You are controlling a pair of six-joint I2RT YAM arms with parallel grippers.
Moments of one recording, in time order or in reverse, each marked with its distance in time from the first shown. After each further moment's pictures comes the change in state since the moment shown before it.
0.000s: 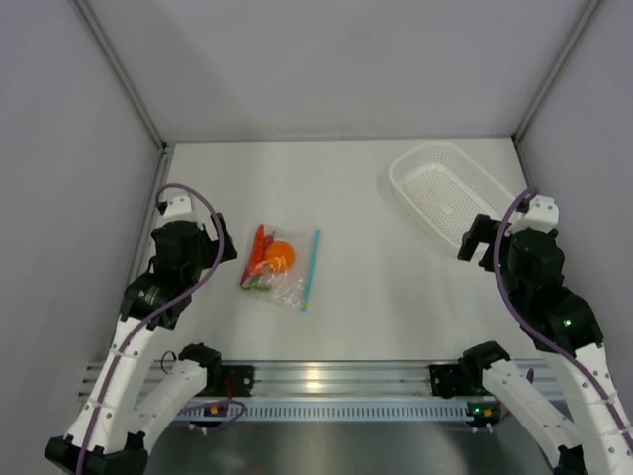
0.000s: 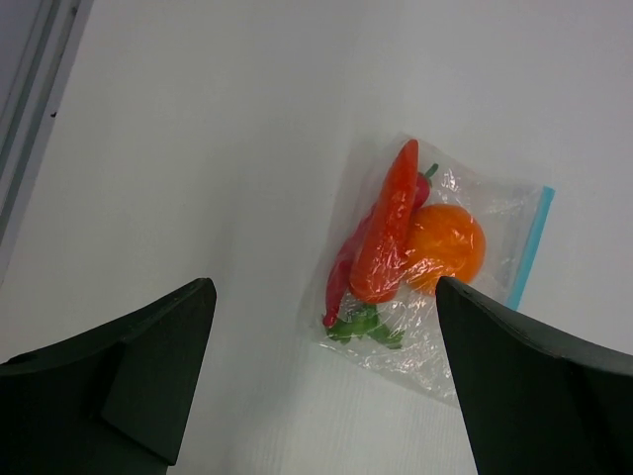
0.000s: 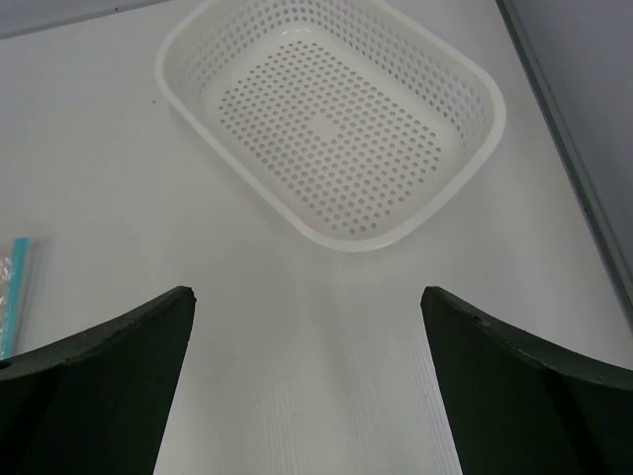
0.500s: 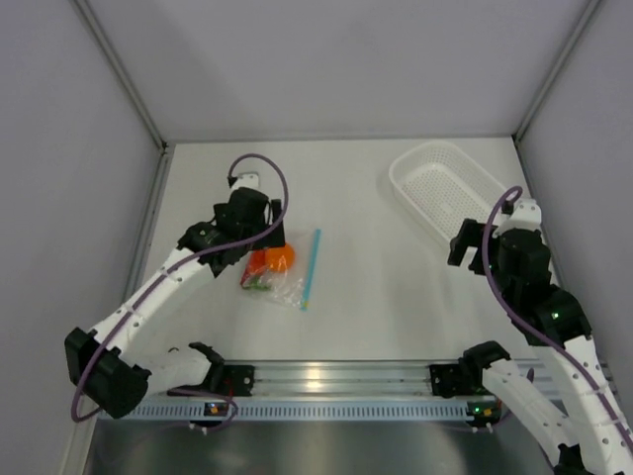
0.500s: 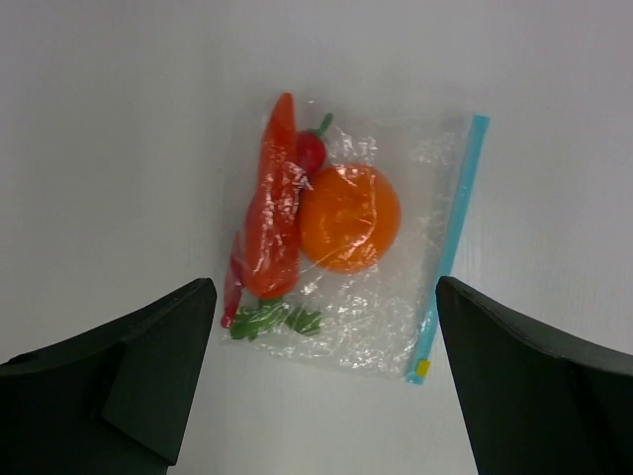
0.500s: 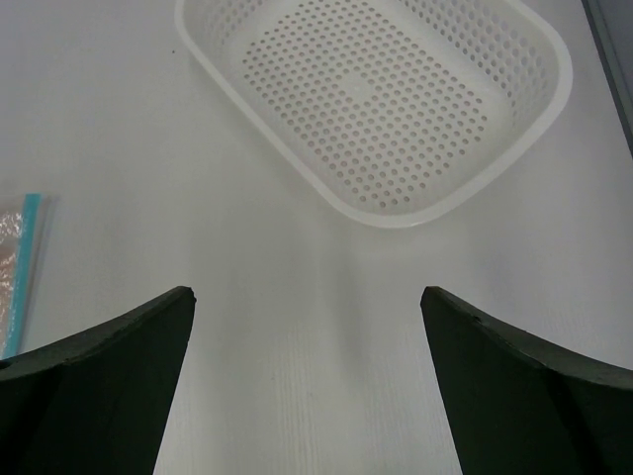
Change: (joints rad) left arm -0.200 0.395 0.168 -0.028 -0.020 -0.090; right arm 0.000 0.011 -0.073 0.023 -0.082 0.019
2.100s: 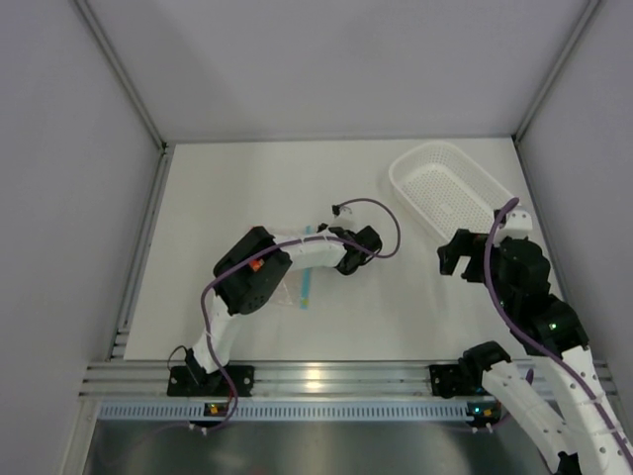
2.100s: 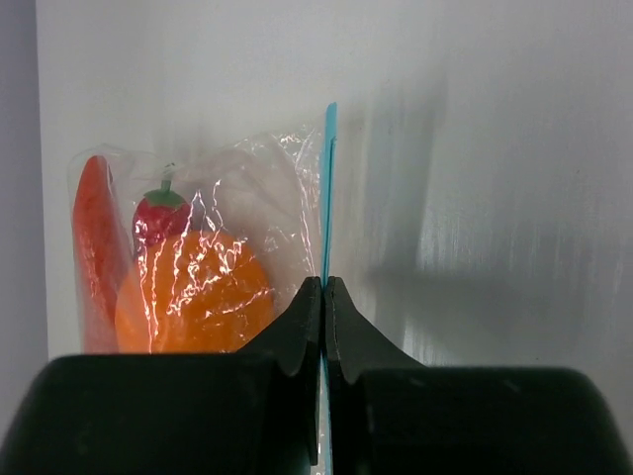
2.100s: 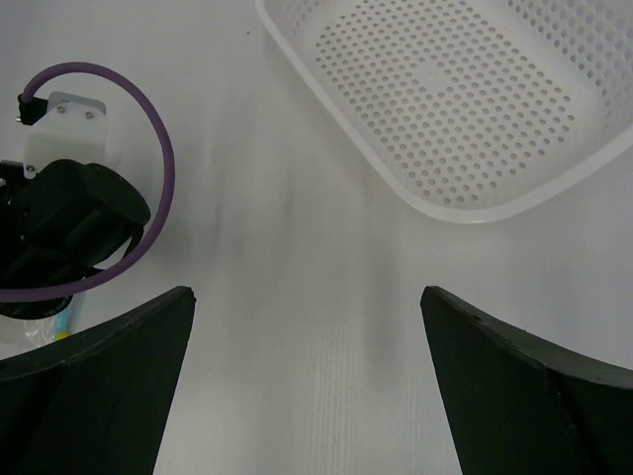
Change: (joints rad) left arm -0.427 1.037 0.385 0.002 -0.667 -0.151; right arm 0.000 -0.080 -0.076 0.051 -0.153 0.009
